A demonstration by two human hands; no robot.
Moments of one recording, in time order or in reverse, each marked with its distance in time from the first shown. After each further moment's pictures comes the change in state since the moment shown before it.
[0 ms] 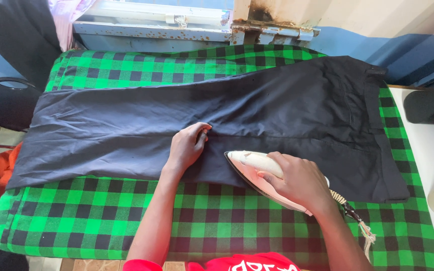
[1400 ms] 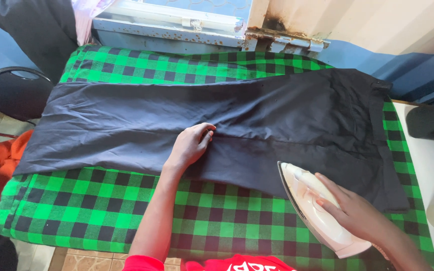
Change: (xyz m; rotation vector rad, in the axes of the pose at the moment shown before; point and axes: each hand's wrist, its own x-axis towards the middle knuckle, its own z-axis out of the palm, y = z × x) left_hand -0.005 0.004 -0.019 -0.076 -0.079 -0.009; right_hand -0.053 0.079 0.000 0.099 -0.260 0.285
